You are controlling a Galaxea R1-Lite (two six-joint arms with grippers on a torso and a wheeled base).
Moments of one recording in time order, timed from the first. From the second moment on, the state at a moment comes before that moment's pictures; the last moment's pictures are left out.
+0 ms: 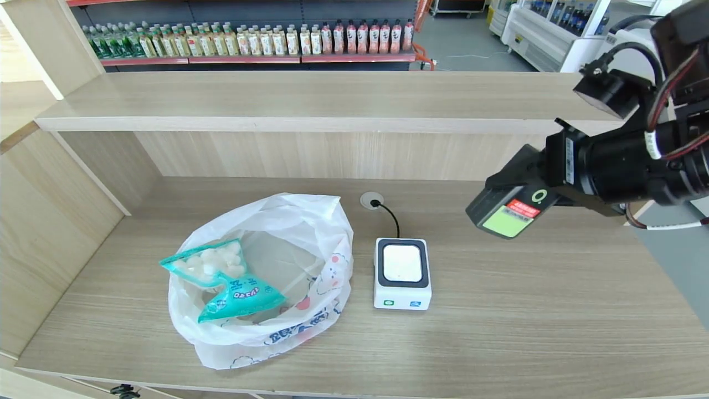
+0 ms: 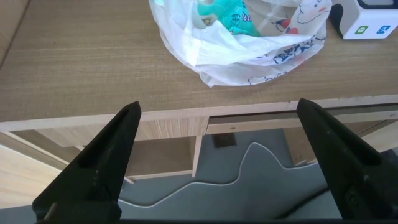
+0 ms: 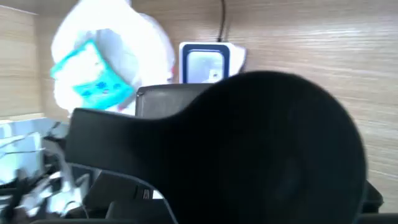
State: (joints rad) left arm -0.12 0.10 0.00 0.00 -0.06 -0.01; right arm 0.50 1.52 -1.47 0.51 0.05 0.50
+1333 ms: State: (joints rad) left arm -0.12 0.10 0.00 0.00 -0.06 -0.01; right arm 0.42 1.73 -1.51 0.70 0.39 1.06
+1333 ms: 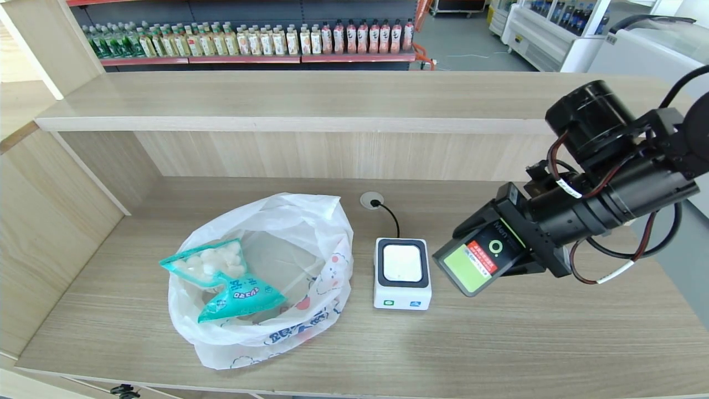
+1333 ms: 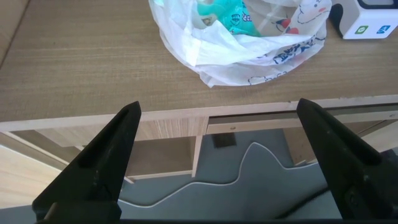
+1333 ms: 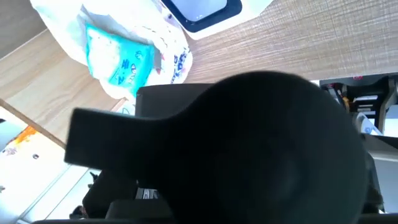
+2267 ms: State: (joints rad) left arm -0.12 0.10 0.00 0.00 -0.06 -0.01; right arm 0.41 1.77 -1.46 0.65 0.36 0.79
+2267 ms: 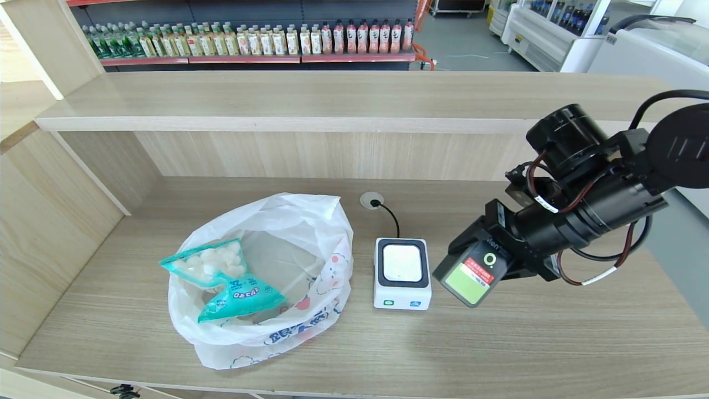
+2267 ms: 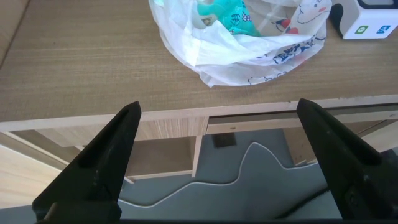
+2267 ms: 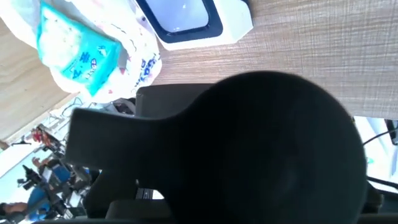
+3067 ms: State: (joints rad) left arm -0.12 0.10 0.00 0.00 -0.06 -0.01; right arm 0.45 1.74 -1.25 0.22 0.28 0.69
